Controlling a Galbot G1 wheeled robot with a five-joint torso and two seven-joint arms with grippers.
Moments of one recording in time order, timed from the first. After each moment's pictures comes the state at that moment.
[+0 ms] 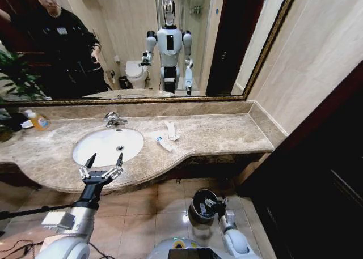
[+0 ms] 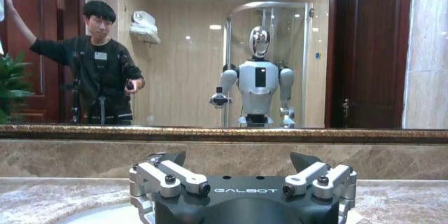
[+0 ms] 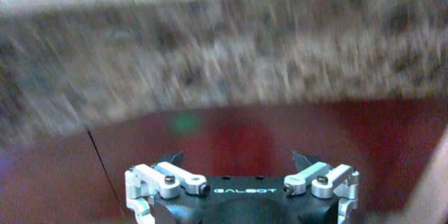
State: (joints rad) left arm 1.84 -1.36 -0.82 -2.47 -0.37 0.04 0.05; right arm -1.51 1.38 0.40 1.57 0.22 0.19 0.05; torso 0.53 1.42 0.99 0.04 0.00
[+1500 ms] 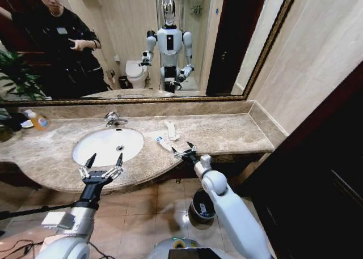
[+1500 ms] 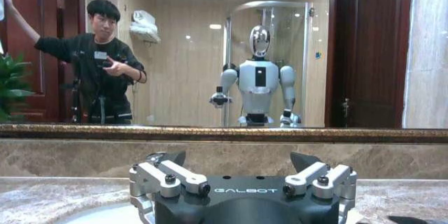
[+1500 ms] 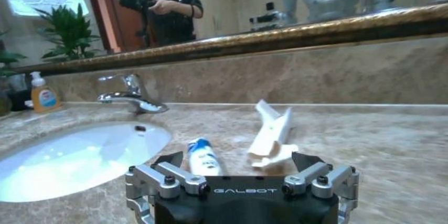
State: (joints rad) left arm 1.84 -1.36 -0.82 -2.47 -0.37 0.04 0.05; right arm -0.94 1.39 0.11 1.71 0.31 -0.30 -0.07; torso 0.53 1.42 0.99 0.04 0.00
